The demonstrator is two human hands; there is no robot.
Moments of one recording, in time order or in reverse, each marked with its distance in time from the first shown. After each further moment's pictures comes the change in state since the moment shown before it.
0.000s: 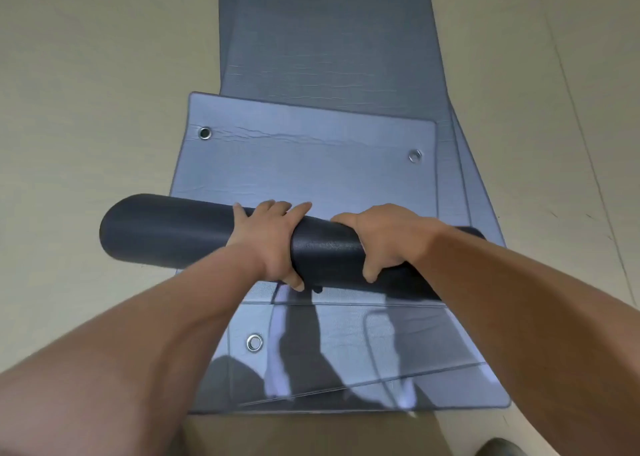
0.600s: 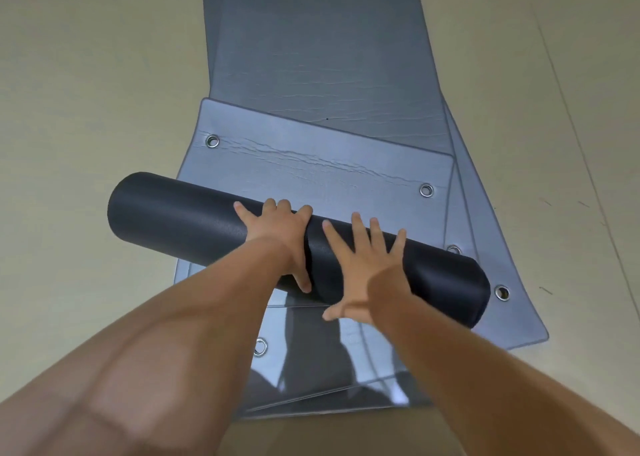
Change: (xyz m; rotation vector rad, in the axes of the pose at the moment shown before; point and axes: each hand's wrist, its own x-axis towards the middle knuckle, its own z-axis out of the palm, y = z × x) left_hand 0.022 0.021 -0.001 0.078 -0.090 -0.095; right_hand -0.013 -0.060 0.073 -0.017 0.200 0.254
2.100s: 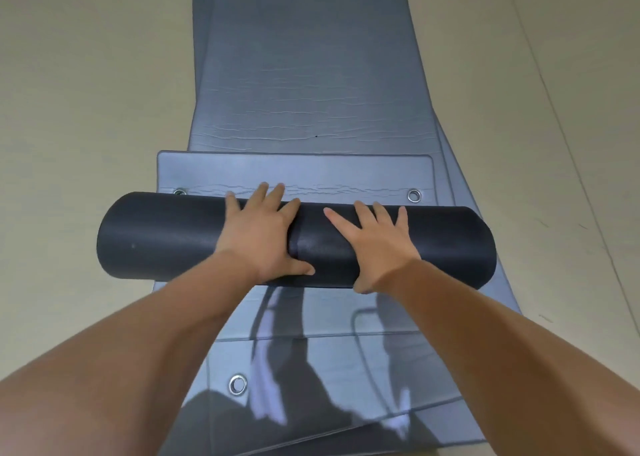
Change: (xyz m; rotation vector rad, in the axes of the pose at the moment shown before) left_hand 0.026 -0.014 -0.014 0.052 0.292 0.075; right_hand 0.066 0.065 -0.027 -0.051 0.089 -0.062
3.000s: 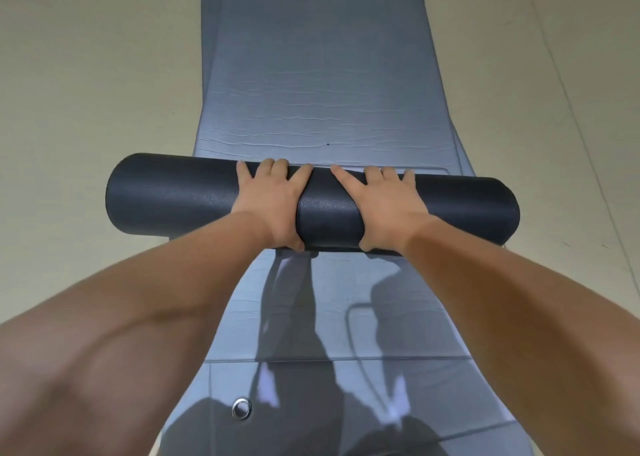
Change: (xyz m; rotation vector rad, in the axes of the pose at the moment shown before) left_hand 0.077 -0.028 -0.015 -0.015 0.087 0.015; right_hand 0.073 0.014 -0.058 -0.091 0.109 0.011
